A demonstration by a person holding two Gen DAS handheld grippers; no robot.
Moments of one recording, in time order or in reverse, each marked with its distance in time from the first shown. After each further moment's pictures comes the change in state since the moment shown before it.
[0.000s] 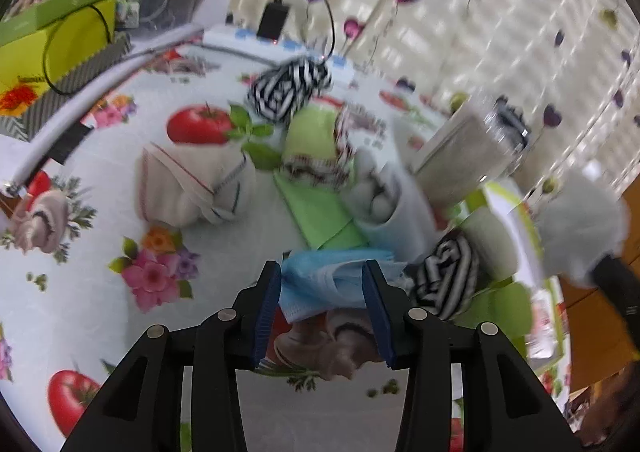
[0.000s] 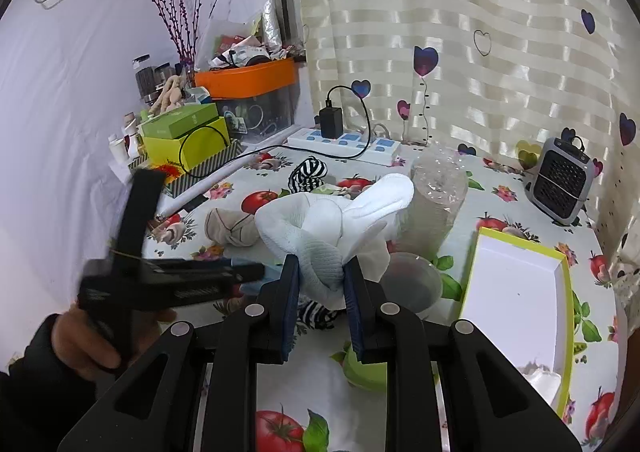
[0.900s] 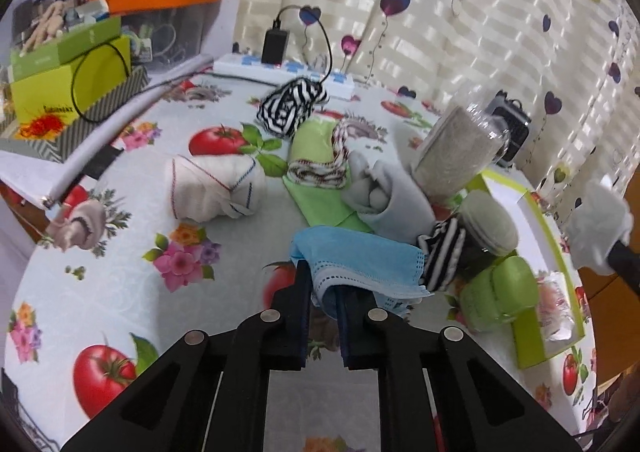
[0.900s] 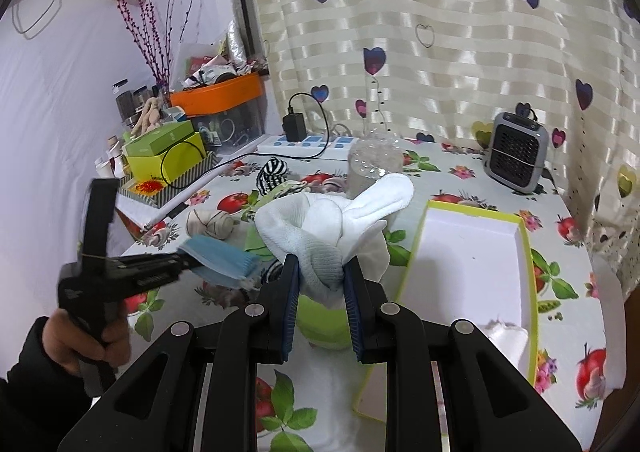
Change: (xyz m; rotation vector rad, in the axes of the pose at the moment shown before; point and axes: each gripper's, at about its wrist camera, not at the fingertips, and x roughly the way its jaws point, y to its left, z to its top) left arm -0.038 -0.019 -0.021 0.074 -0.103 0.094; right arm -0.047 -0.042 -0.031 0.101 -0.039 -0.050
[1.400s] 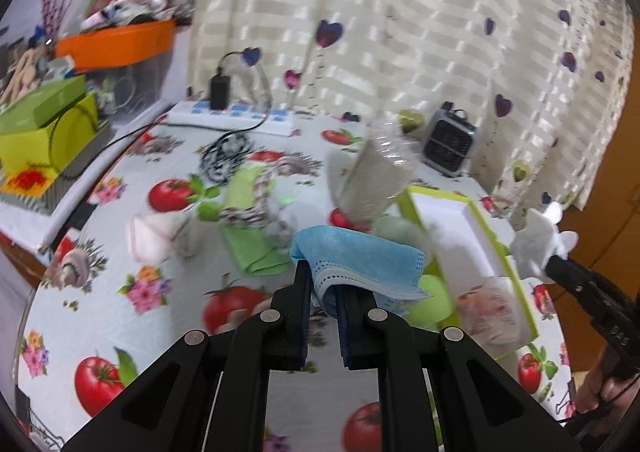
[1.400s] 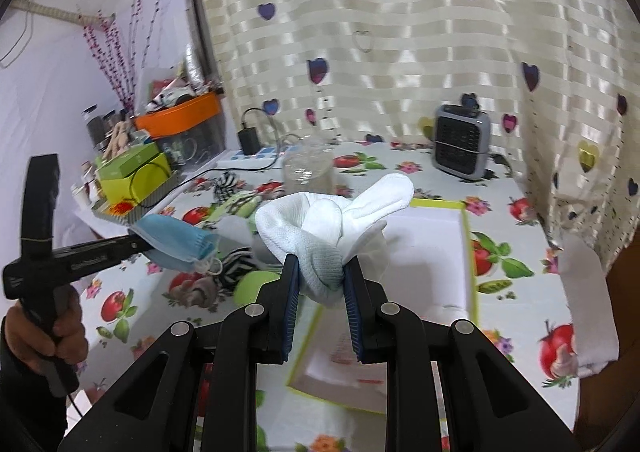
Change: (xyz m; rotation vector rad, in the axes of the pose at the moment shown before) left arm -0.047 -0.066 0.013 0.102 -0.069 -0.090; right arm -0.032 -0.049 -0.010 0.092 -0.037 -0.101
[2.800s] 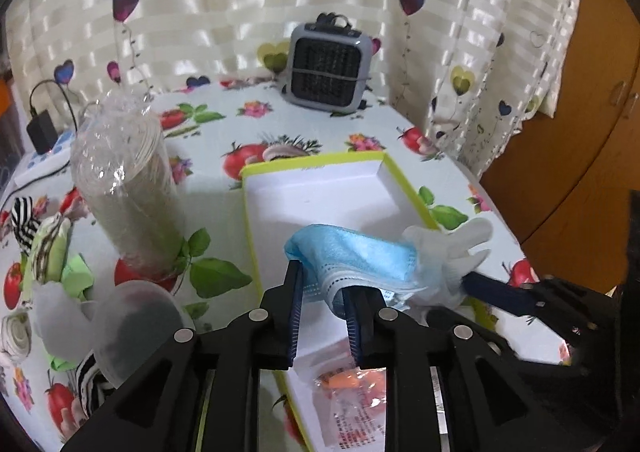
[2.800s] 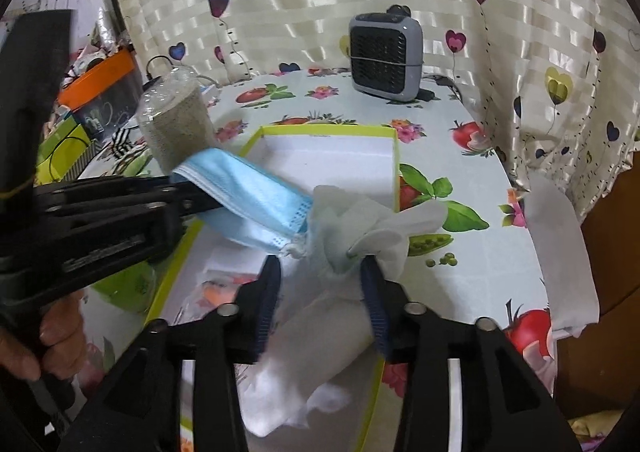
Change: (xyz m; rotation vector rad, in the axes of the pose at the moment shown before) left arm 0.151 -0.182 0.022 0.277 0.206 -0.125; right arm 0.067 -0.101 -0.019 0.079 0.221 -0.142
